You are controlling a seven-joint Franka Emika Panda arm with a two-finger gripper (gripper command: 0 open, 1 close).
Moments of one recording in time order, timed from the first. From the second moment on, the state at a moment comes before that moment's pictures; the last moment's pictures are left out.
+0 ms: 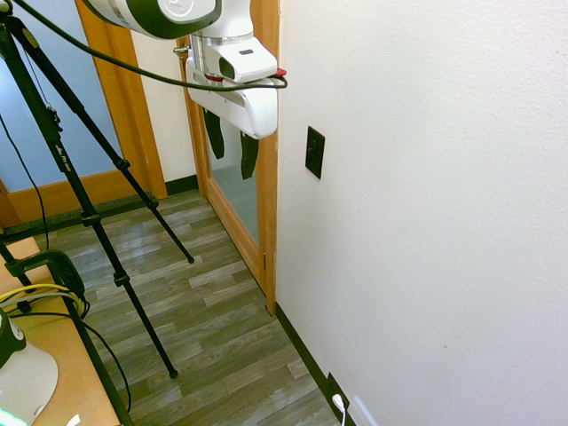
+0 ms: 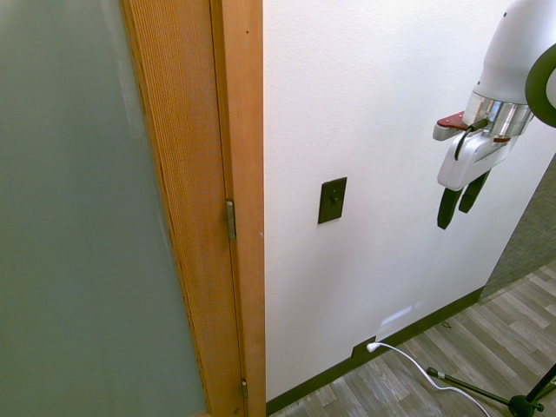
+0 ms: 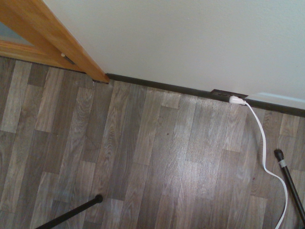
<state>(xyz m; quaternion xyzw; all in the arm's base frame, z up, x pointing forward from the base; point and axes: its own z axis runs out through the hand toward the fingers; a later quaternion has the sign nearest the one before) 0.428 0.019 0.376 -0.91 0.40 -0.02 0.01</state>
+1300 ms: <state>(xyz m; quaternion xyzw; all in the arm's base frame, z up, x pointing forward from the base) 0.543 0.090 0.319 -0.85 0.45 -0.25 0.07</state>
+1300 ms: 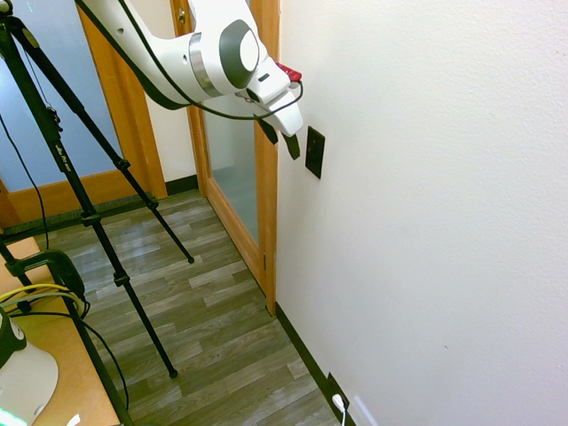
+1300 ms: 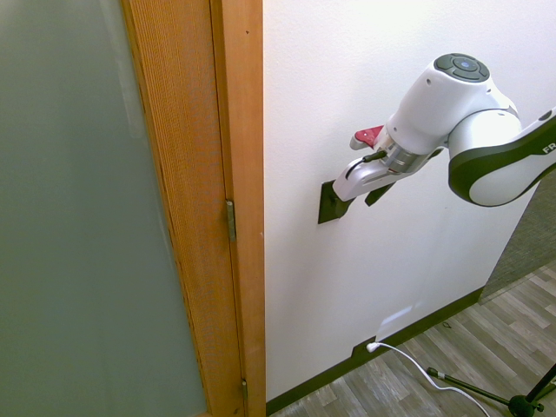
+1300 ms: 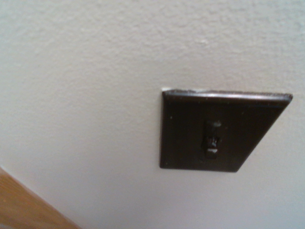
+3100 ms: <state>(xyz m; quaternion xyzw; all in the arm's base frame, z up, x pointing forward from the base) 0.592 0.074 0.299 -0.84 0.46 -0.27 0.09</state>
